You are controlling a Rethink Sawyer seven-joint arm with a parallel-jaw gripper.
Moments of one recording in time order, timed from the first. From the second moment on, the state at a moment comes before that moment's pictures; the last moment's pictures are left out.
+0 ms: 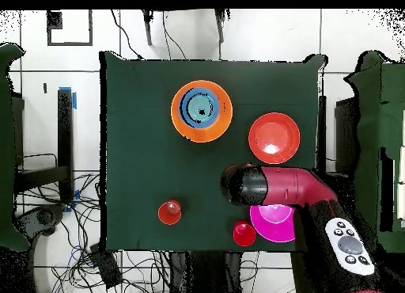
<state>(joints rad) -0.60 -0.76 0.24 1.85 -0.45 0.57 1.21</state>
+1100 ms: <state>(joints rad) -0.54 -0.61 0.15 1.85 -0.43 0.47 1.26</state>
